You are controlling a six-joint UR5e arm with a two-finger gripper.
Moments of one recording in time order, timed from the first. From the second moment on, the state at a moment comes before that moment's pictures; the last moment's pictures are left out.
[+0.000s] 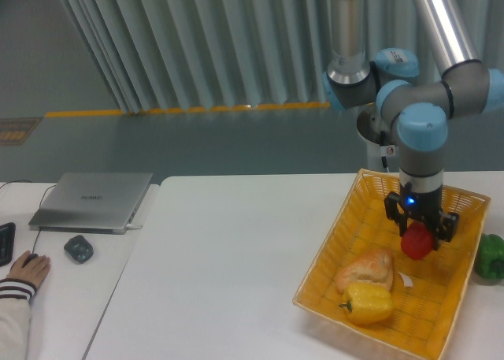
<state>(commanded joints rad) 2.38 -1.70 -1.81 -1.12 1.58 0.80</state>
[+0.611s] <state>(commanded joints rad) 2.63 -1.67 -1.69 -1.28 1.57 1.22</state>
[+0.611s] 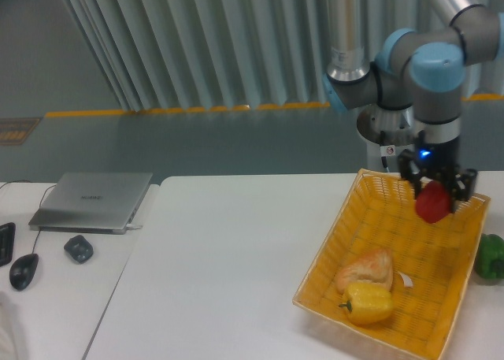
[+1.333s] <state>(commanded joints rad) 2.88 -1.87 -1.59 -1.22 1.54 1.71</state>
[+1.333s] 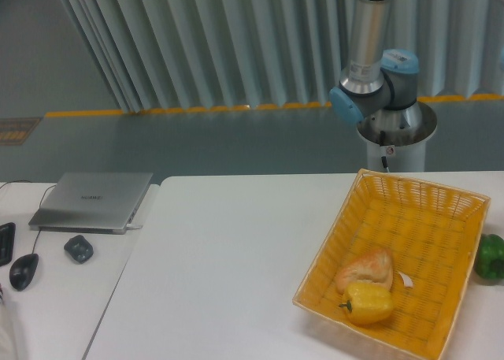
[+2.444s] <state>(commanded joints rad) 2.92 -1.96 -1.66 -1.08 1.54 1.85</state>
